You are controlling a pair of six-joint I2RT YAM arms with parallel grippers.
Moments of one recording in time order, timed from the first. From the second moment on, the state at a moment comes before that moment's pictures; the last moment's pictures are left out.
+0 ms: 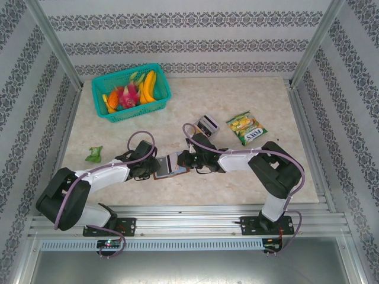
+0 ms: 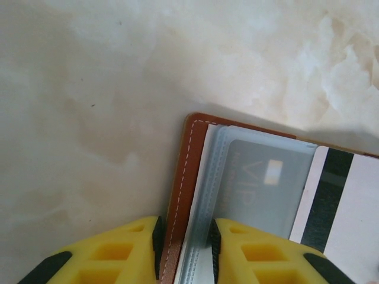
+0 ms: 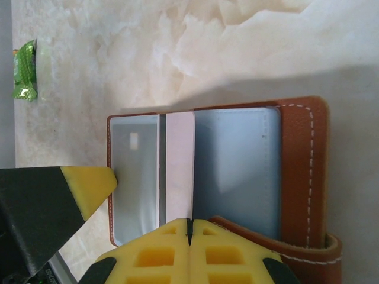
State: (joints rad) left arm -0.52 1.38 0.58 -0.28 -0.02 -1.05; right arm 0.77 1.78 0.82 0.18 -0.36 0.90
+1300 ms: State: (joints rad) left arm -0.52 1.38 0.58 -0.27 -0.02 -1.05; right arm 0.75 1.80 0.90 0.04 -0.45 0.88
